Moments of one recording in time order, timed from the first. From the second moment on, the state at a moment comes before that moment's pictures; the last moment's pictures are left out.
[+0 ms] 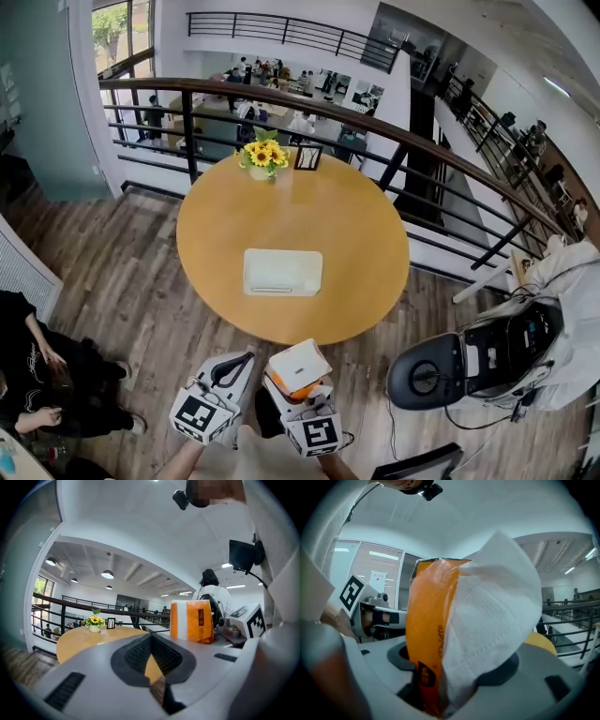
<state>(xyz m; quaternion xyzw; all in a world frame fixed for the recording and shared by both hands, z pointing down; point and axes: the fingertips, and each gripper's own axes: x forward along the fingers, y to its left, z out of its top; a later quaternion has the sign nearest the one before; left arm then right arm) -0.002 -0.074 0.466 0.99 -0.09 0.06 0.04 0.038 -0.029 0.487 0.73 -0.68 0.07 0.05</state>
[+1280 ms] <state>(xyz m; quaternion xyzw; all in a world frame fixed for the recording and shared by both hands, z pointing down) 0.142 -0.227 0.436 0.98 -0.15 0.09 0.05 0.197 -0.187 0.465 0.68 -0.72 0.09 0.05</state>
